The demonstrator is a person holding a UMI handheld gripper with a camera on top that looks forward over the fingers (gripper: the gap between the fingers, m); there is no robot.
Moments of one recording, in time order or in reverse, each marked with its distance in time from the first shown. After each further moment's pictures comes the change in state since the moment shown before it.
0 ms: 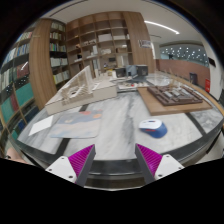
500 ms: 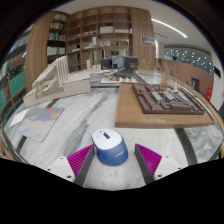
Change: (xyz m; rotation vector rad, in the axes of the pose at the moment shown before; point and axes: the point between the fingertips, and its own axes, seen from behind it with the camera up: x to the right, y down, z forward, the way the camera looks) arm 0.171 -0.030 0.107 -0.075 0.037 -0.111
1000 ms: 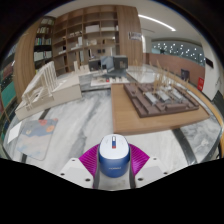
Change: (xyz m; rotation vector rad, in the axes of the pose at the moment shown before) arm 0.000 -0.029 0.007 -0.030 0.100 0.106
